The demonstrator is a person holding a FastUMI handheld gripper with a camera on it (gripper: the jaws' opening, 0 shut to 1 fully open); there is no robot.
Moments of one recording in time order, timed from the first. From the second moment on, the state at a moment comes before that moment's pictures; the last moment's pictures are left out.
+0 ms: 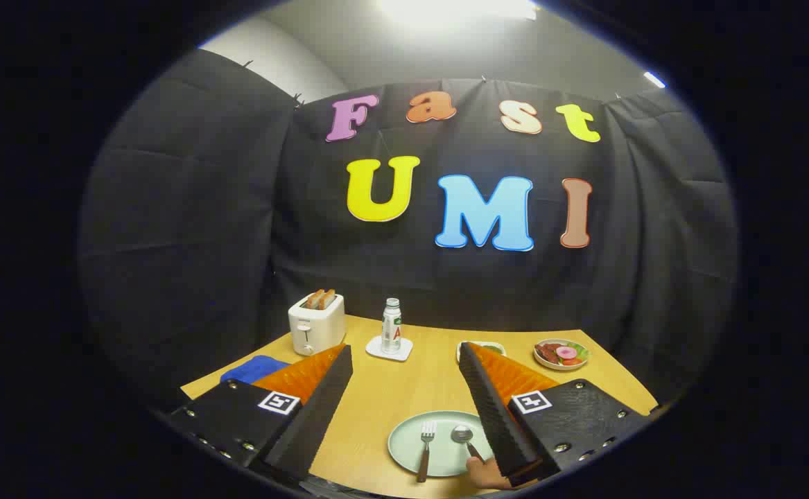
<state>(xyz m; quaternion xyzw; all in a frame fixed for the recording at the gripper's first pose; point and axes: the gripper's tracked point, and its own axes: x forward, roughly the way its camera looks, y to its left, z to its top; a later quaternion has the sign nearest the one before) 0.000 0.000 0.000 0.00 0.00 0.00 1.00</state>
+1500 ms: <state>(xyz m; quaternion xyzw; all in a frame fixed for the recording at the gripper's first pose) 0.029 -0.106 -0.118 -0.02 0.16 0.04 0.99</state>
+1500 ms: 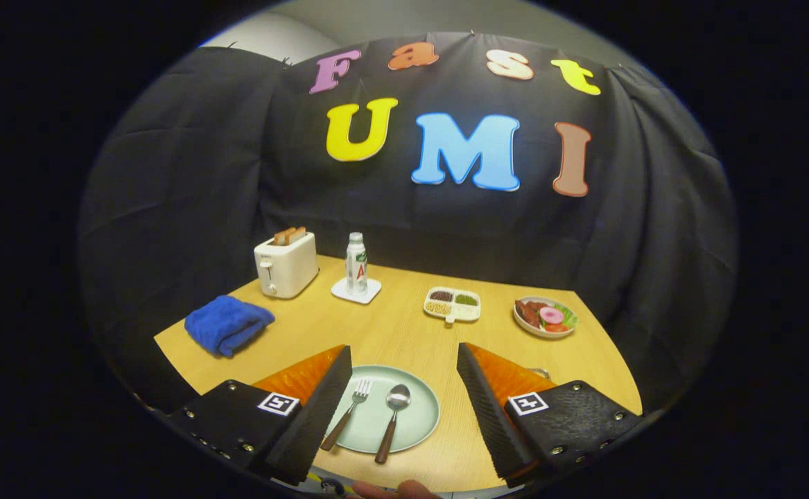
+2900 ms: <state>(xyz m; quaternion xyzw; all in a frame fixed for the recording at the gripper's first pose) 0.046 -0.088 -0.300 -0.05 0.47 0.04 0.88</state>
